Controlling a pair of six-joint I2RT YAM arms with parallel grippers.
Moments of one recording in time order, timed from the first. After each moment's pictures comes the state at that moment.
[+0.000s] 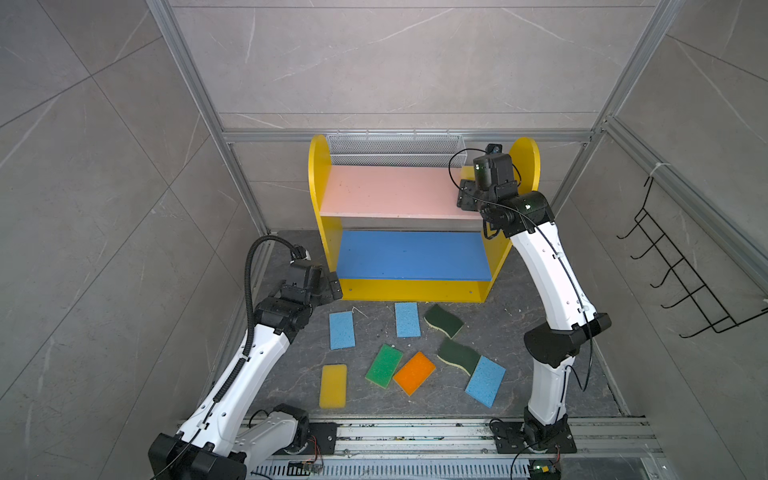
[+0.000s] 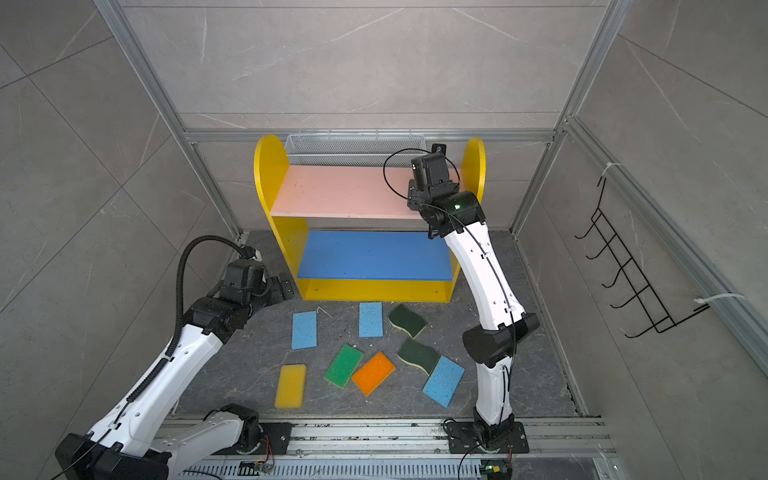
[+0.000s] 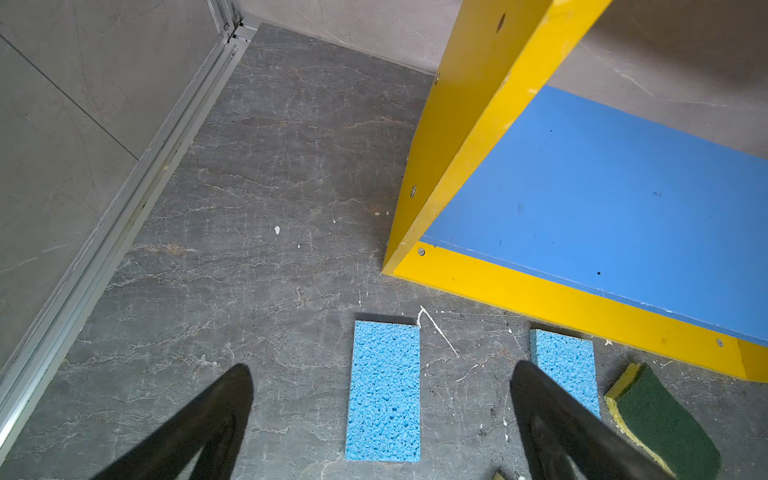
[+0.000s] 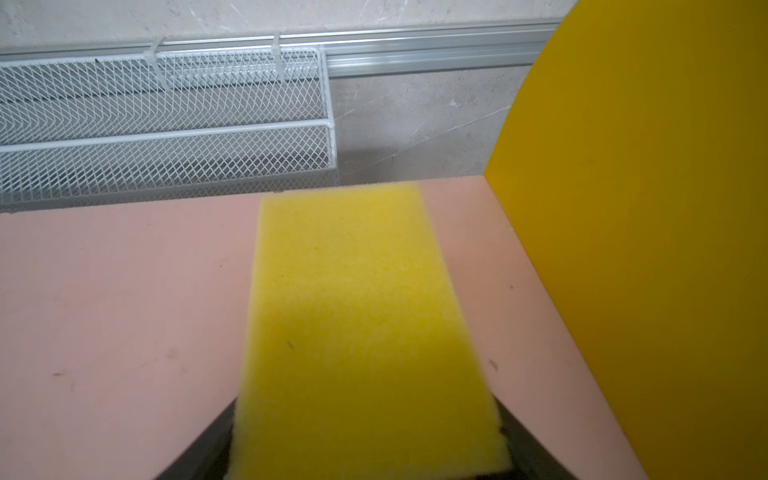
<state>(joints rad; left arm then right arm) -0.33 1.07 1.06 -0.72 -0.28 -0.44 0.45 1.97 2.51 -1.07 0.54 0.26</state>
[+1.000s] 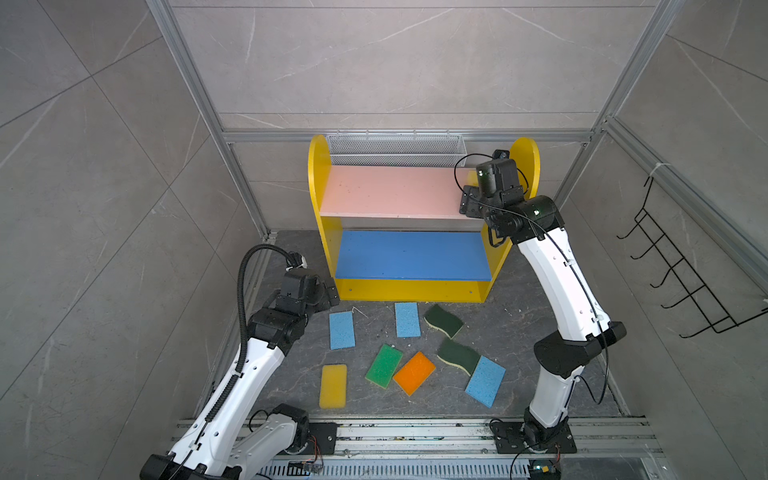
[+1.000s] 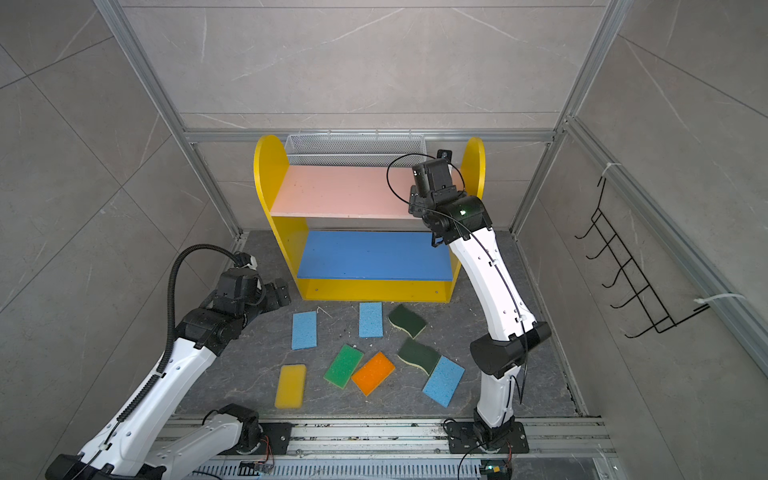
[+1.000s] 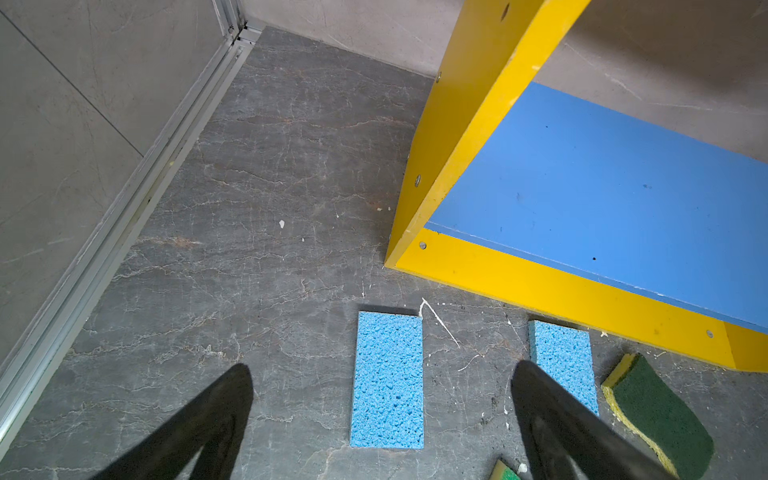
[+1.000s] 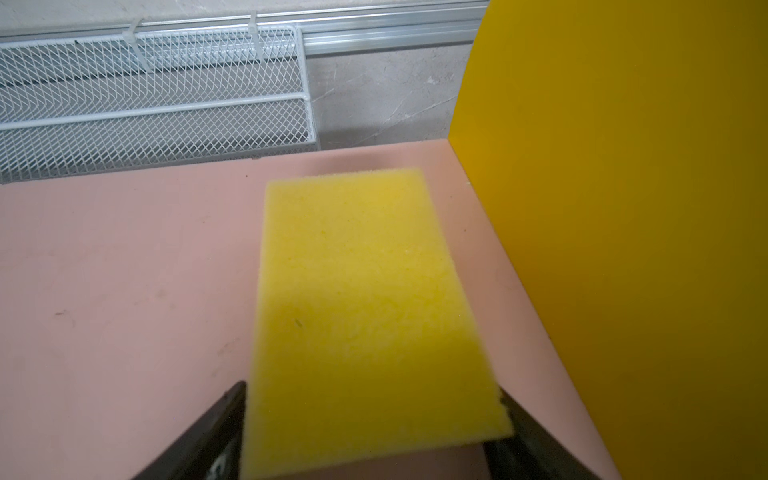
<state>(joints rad) -0.33 0.99 1.01 -0.72 -0.28 -0.44 0.48 1.88 2.43 -1.12 0.57 0.32</state>
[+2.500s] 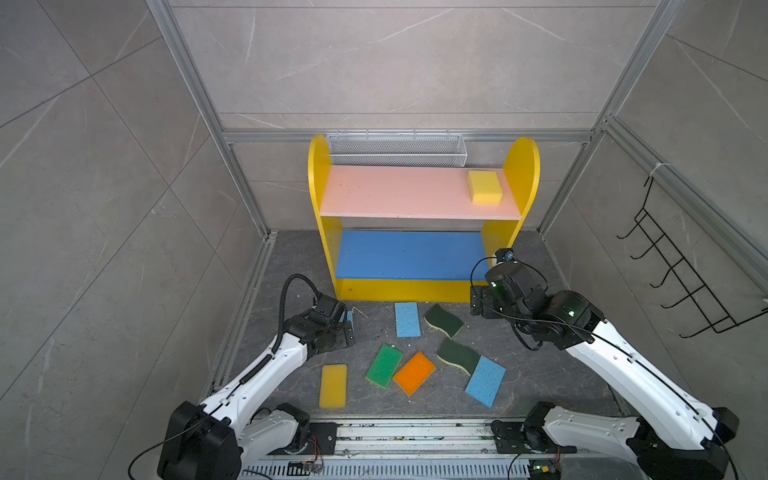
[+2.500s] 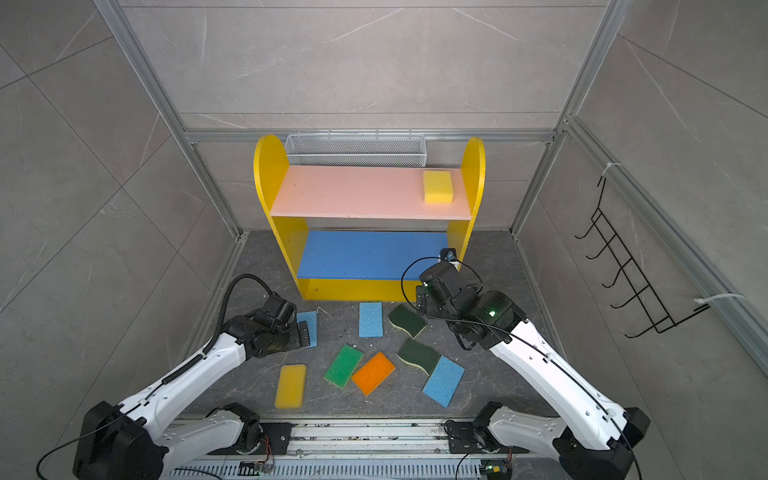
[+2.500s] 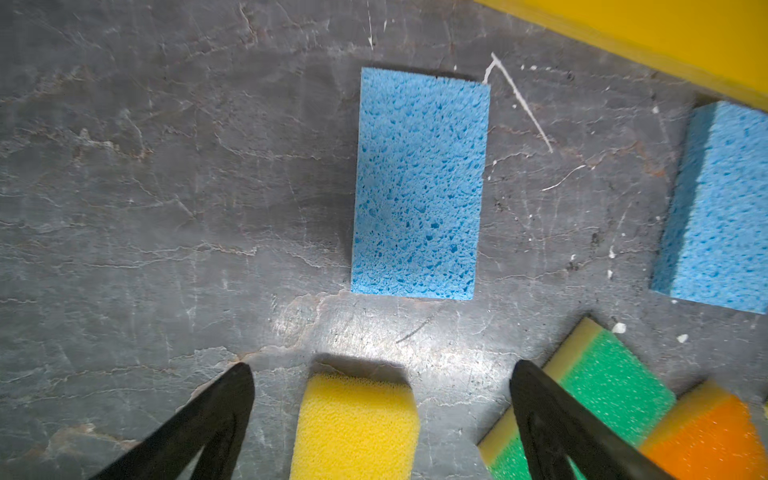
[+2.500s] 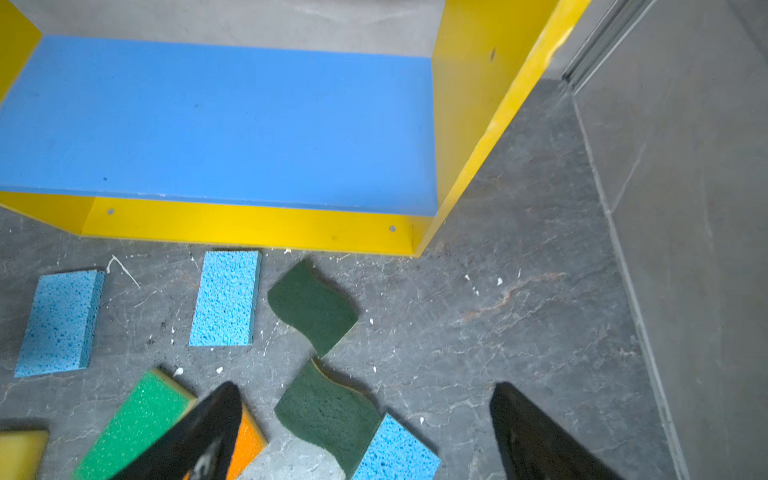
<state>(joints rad) -0.47 1.15 0.75 -0.82 -0.17 -0.65 0.72 1.14 1.33 -1.09 0.49 0.50</state>
